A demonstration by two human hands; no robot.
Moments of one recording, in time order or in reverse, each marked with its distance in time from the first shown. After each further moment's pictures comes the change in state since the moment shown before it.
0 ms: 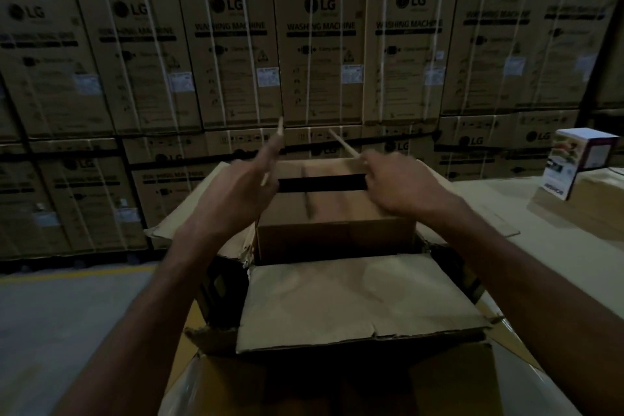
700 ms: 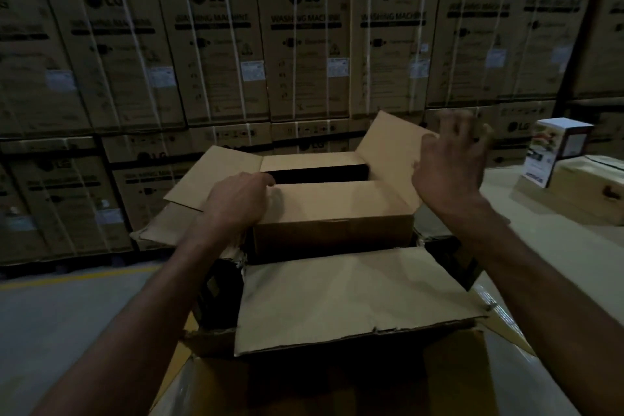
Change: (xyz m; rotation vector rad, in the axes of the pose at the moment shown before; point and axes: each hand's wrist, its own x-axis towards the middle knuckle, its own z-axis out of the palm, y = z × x) left_hand 0.019 -0.007 0.032 0.269 -0.283 -0.203; right_hand -0.008 0.062 0.010 -0.486 0.427 0.372
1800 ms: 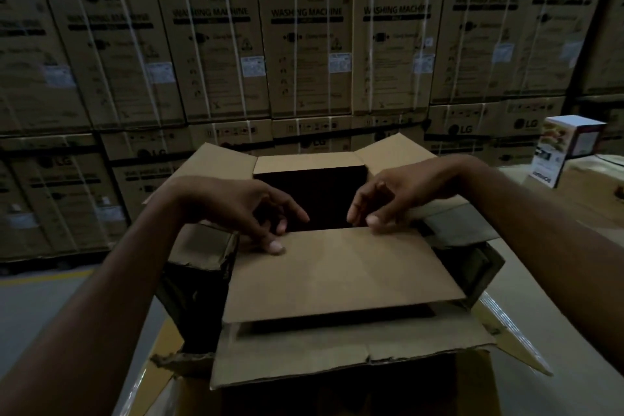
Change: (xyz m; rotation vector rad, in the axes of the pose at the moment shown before) left_hand 0.015 -0.006 -0.038 -0.585 -0.815 0.305; right_hand 0.046 -0.008 0.004 0.902 -1.407 -0.687
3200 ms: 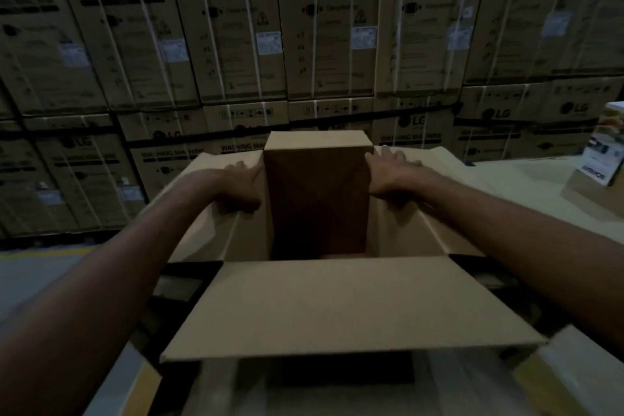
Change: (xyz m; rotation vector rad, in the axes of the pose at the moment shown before) left_hand 0.117 -0.096 -0.063 0.397 0.382 -0.547; right_hand 0.165 0.075 -0.047 -0.524 0.627 0.535
